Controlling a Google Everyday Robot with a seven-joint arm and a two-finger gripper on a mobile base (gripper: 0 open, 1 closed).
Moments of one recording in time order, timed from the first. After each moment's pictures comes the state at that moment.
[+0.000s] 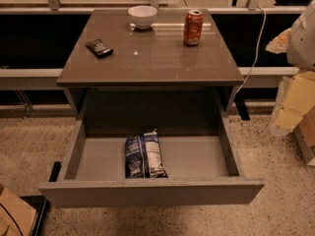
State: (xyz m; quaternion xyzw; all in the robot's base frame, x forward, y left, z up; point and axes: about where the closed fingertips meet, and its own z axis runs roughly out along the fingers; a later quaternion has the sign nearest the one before) arm 0.438 -0.217 0.977 -0.60 0.78 -0.03 0.16
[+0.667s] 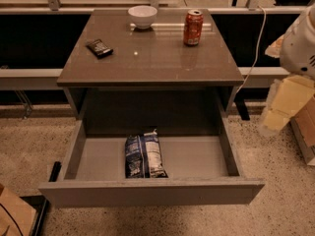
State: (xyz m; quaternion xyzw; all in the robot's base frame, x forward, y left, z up) arm 0.446 -0.212 0.965 -0.57 0.80 -0.03 0.16
